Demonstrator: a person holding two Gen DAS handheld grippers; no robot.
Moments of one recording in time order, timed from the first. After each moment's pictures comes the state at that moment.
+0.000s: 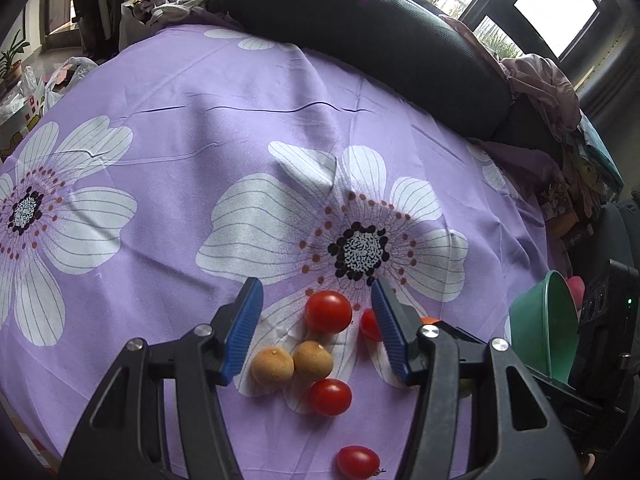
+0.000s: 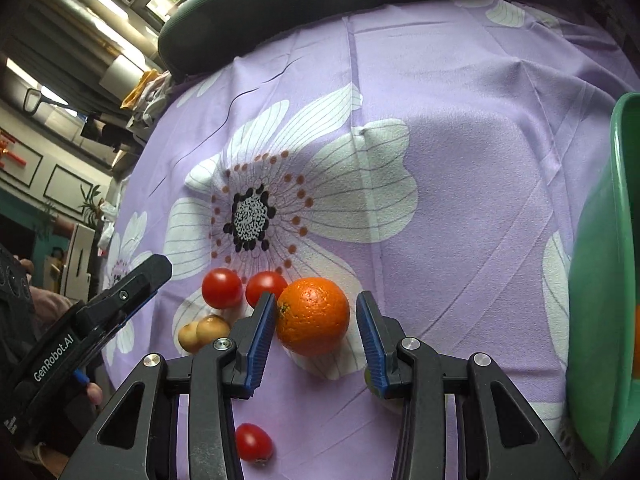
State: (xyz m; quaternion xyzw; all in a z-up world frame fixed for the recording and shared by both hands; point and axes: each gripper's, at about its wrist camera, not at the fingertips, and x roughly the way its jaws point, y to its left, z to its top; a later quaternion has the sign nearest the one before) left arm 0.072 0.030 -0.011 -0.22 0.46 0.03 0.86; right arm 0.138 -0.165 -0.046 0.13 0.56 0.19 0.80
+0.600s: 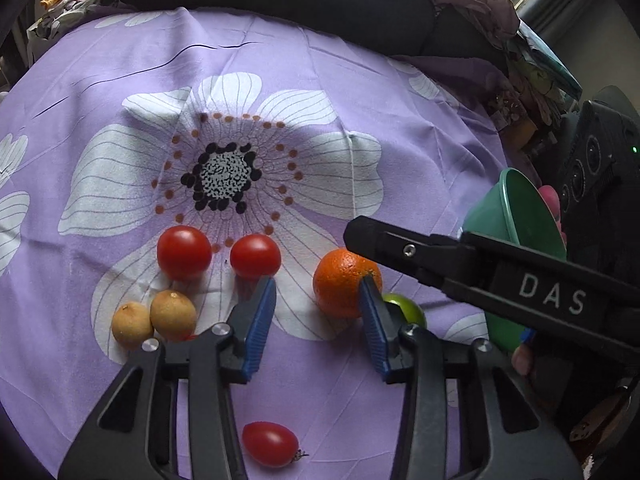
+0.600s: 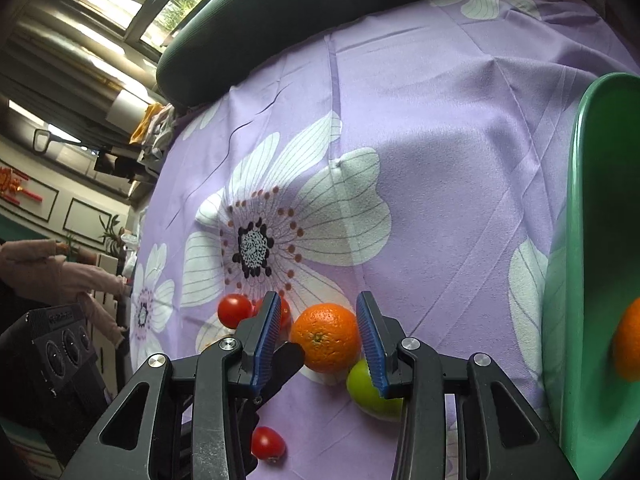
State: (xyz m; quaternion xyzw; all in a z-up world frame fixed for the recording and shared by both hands) left arm 0.080 -0.051 -0.033 -0.16 0.51 -0.10 0.84; right arm 0.148 -0.183 -0.043 0.19 0.56 0.21 0.78
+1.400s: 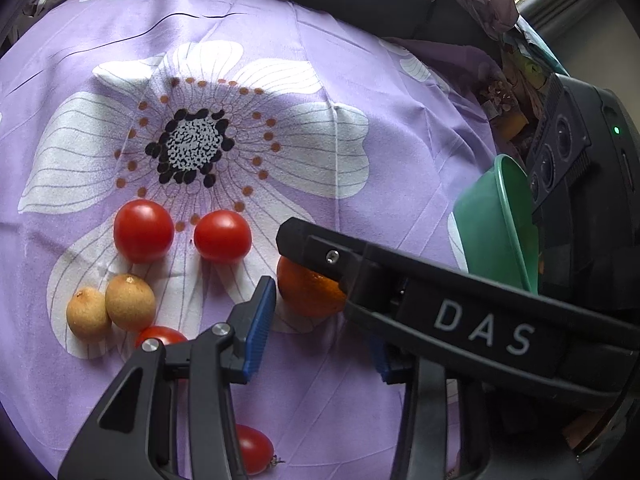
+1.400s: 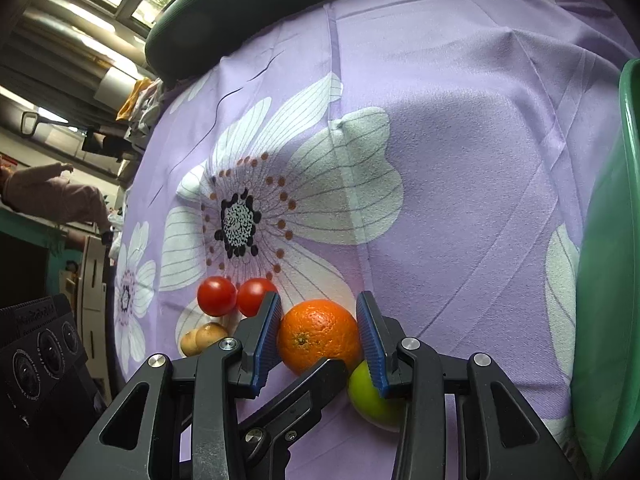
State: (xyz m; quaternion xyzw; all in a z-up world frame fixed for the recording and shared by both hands) left arm 0.086 -0.056 -0.046 -0.19 0.53 -0.13 0.82; right arm 0.152 -0.169 -0.062 0.17 0.59 0.21 0.76
